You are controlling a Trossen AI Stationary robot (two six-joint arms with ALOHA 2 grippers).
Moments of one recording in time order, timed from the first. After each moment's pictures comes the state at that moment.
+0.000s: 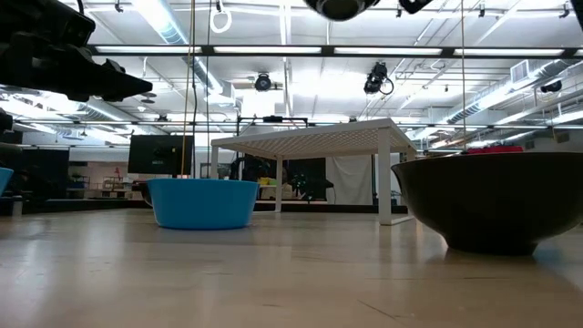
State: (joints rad) left arm 0.07 0.01 0.09 -0.16 -0.03 0.25; right arm -0.07 1.83 2.15 -1.57 -0.31 1.04
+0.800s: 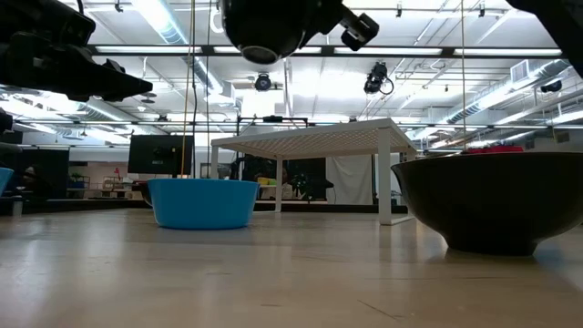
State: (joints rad) left arm 0.07 0.01 0.09 -0.16 -0.04 0.23; right arm -0.11 2.04 2.25 -1.35 -0.29 1.08
